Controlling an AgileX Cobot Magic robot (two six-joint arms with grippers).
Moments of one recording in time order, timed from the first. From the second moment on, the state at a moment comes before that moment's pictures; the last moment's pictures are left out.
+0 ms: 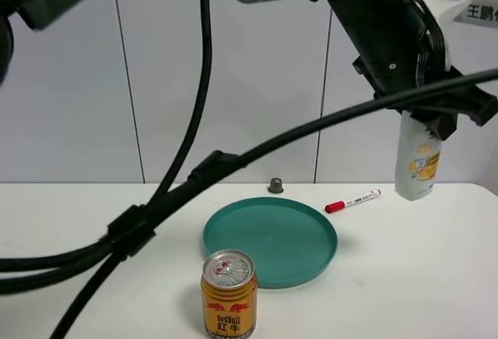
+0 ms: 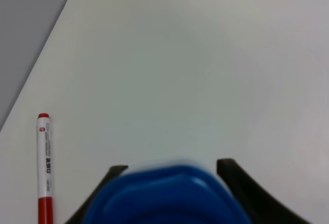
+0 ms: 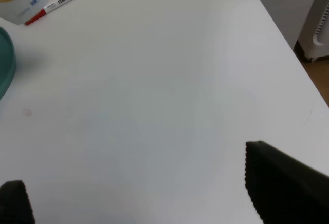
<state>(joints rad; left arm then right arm) -0.94 2.40 -2.42 -0.13 0.80 0.37 -0.04 0.00 -0.49 0.03 1.07 -0.01</state>
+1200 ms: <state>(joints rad) -0.82 2.59 -2.42 -0.32 0.78 0.90 -0.04 0.00 -0.49 0.03 1.07 -0.01</state>
